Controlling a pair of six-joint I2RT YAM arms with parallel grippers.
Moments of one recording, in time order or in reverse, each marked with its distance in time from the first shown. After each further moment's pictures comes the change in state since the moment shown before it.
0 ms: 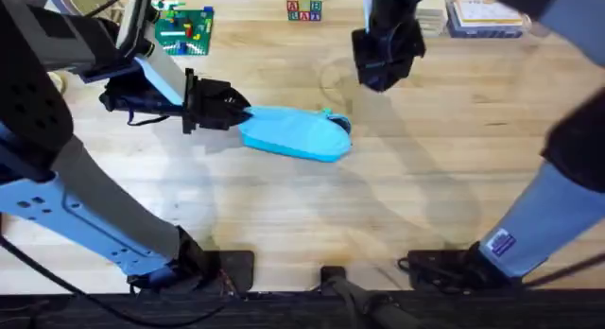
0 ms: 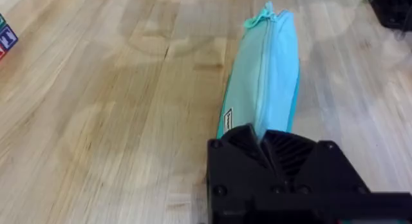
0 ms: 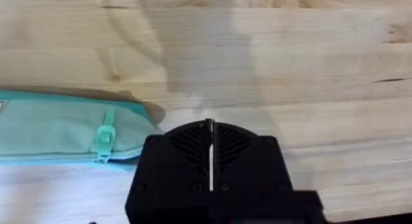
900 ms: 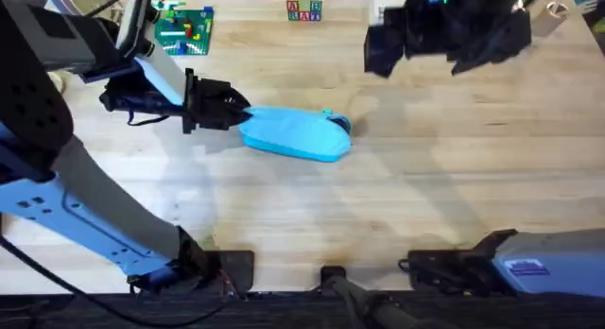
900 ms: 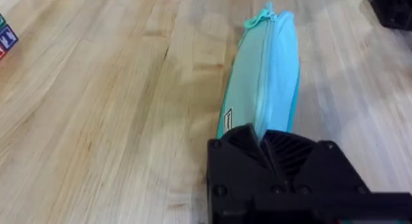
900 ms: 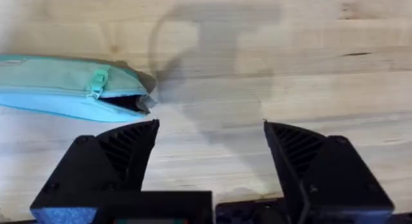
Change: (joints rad) left arm 0.000 0.000 0.000 0.000 0.000 0.000; right arm 0.071 -0.407 -0.126 -0.048 0.107 0.096
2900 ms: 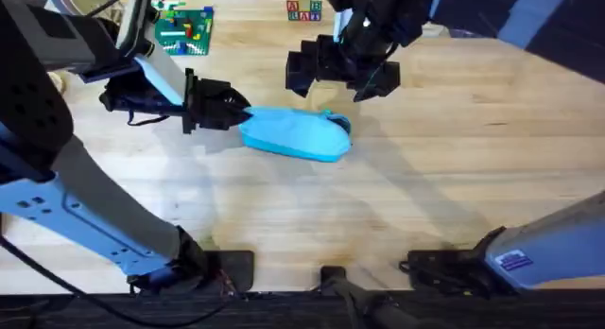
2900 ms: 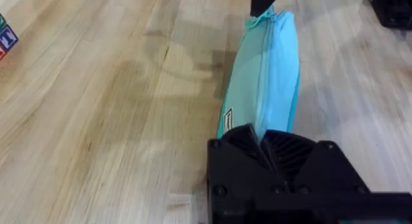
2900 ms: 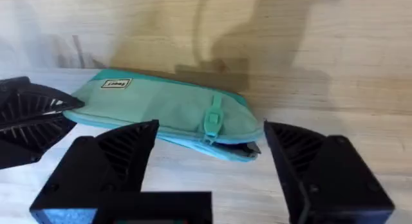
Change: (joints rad) left arm 0.000 0.000 0.000 0.001 0.000 0.000; right arm 0.102 0.189 -0.133 0.403 -0.266 0.122
